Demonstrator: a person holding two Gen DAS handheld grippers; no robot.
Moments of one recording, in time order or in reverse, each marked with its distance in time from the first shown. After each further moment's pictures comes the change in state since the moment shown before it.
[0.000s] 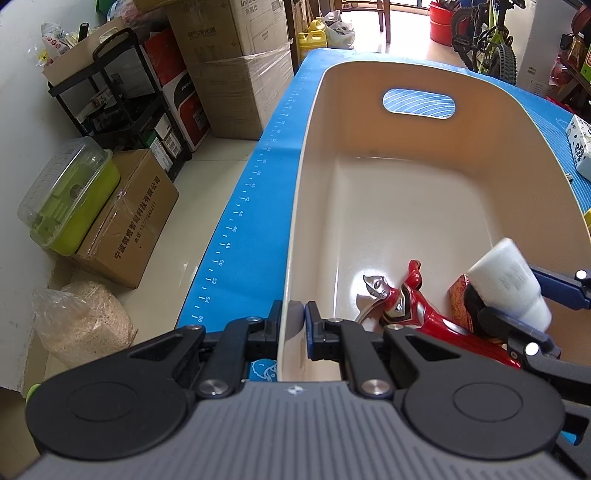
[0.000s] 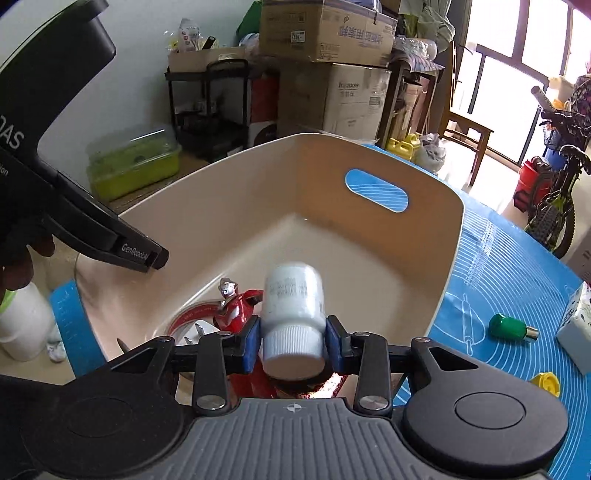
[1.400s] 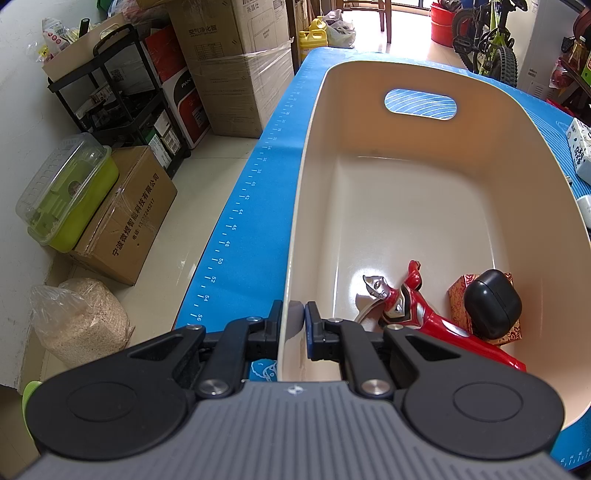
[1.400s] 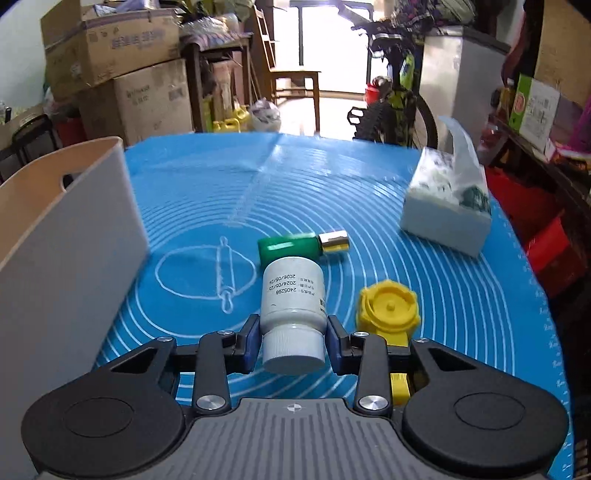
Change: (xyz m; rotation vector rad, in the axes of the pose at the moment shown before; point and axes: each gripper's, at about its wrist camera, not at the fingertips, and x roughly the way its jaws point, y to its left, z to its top) left arm 0.001 0.000 -0.001 -0.008 0.005 -0.008; right arm 0.030 -0.196 -0.075 0.440 -0.007 -0.316
